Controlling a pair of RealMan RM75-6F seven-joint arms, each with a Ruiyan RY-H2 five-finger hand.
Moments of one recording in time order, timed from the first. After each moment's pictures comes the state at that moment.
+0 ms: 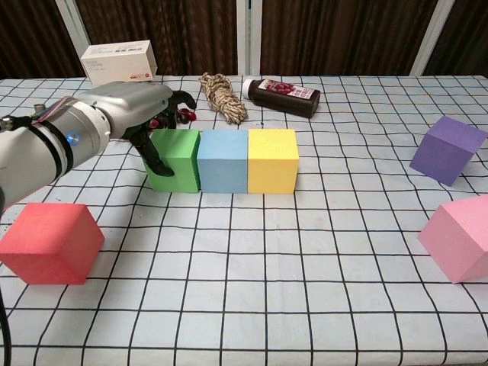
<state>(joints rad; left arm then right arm) -0.84 -1.74 -0.21 -1.54 0.76 1.16 0.77 0.23 -1.22 0.24 -1.96 -1.24 1.41 0.05</state>
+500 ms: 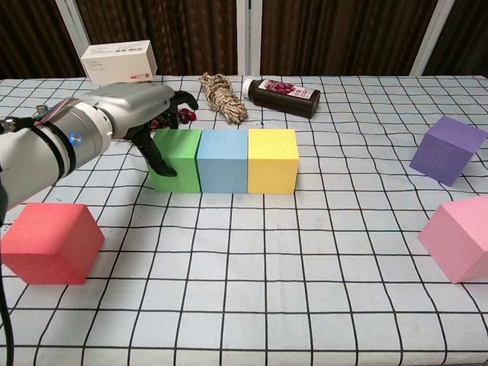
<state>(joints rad) -0.84 -1.75 -0.21 -1.54 0.77 1.16 0.76 0.24 -1.23 0.25 -1.95 -1.22 1.40 0.04</state>
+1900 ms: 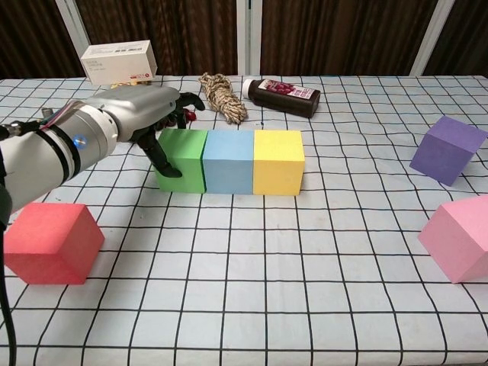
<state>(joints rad) -0.84 -1.75 -0.21 -1.53 0.79 1.14 0.73 0.23 -1.23 0.24 -1.93 -1.21 1.38 0.05</state>
